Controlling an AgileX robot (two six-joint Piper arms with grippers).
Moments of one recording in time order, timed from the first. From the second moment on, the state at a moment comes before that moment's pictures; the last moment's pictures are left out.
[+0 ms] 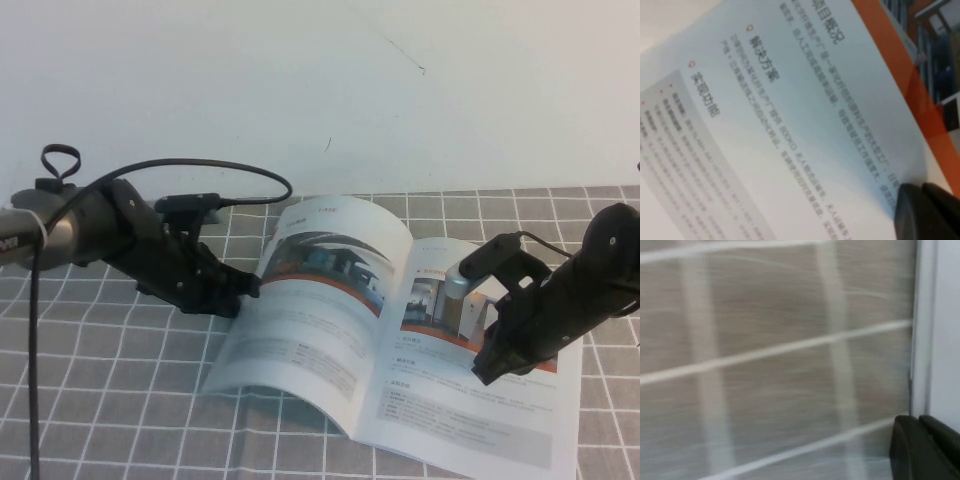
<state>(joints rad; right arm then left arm) 0.33 1.96 -1.11 0.47 0.59 -0.80 -0.19 2.06 -1.36 -0.55 0.60 0.39</state>
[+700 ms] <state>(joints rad) 0.33 1.96 -1.11 0.47 0.59 -0.78 -0.25 2.04 -1.35 -1.56 1.04 0.89</state>
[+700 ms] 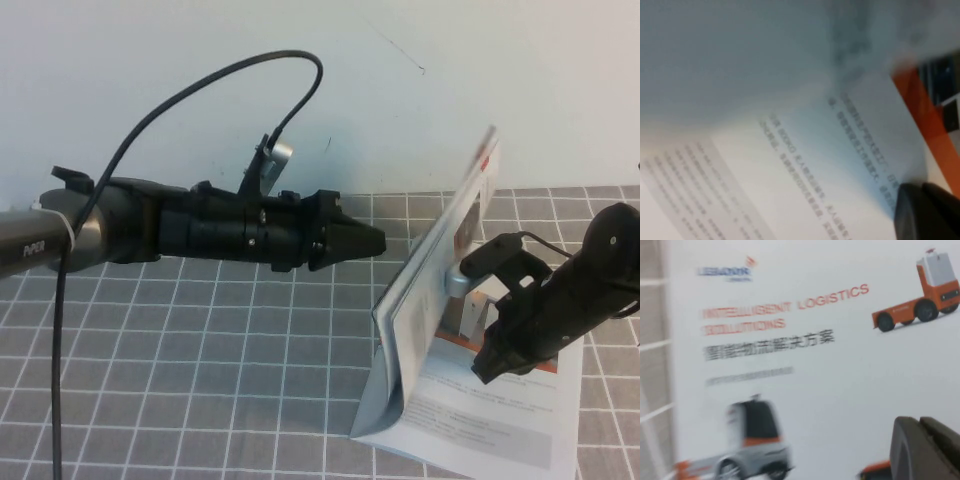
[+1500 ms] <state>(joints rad) 0.33 1.54 -1.34 -0.23 1.00 -0.28 -0.25 1.87 -1.35 -1.47 1.09 0.95</state>
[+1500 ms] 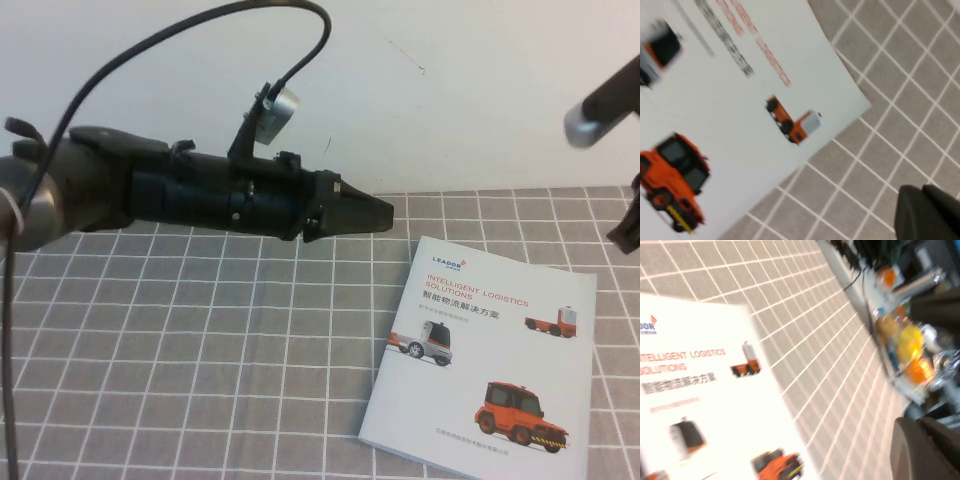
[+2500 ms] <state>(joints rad) 0.33 0.75 -0.84 -0.06 0.94 -0.37 -0.25 0.69 -0.84 -0.10 0.51 0.30</state>
